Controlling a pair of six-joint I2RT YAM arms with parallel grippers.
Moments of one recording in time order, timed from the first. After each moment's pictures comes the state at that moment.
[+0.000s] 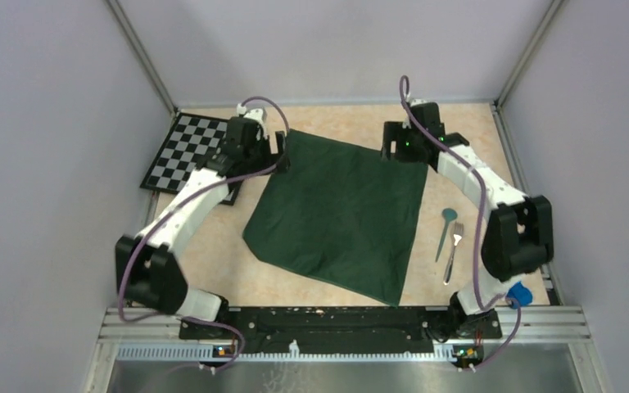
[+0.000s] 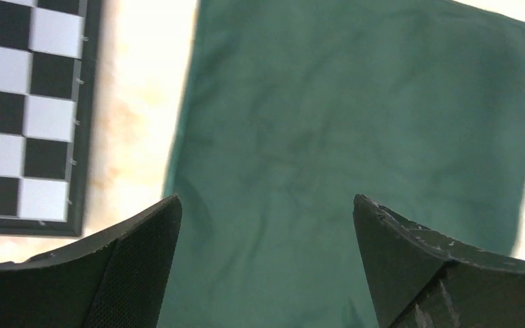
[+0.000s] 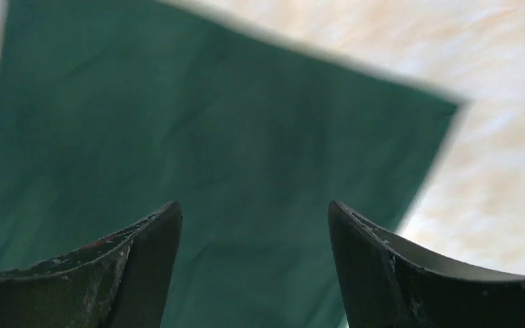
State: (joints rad) left arm -0.32 1.56 1.32 -0.51 -0.04 -0.34; right arm 0.26 1.74 1.43 -0.46 0.08 0.22
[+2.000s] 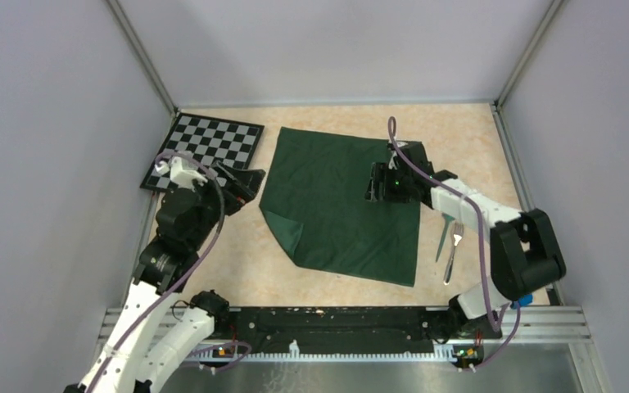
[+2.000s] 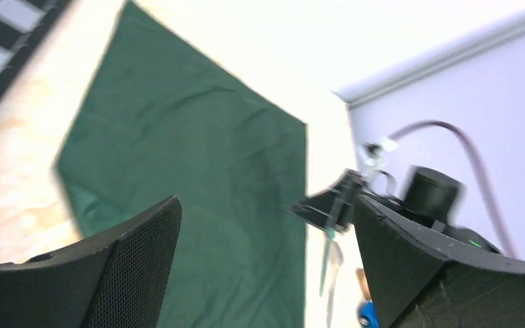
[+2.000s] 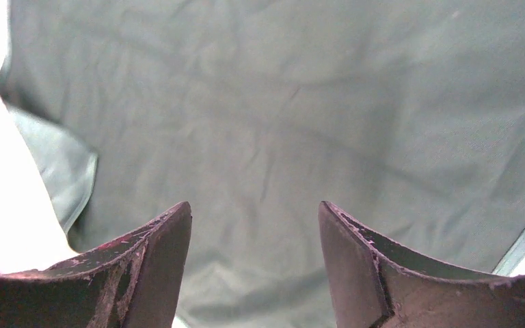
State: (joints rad) left arm -0.38 0.65 0.84 -0.35 -0.02 -0.86; right arm 0.39 1.57 0.99 -0.28 -0.16 0.41
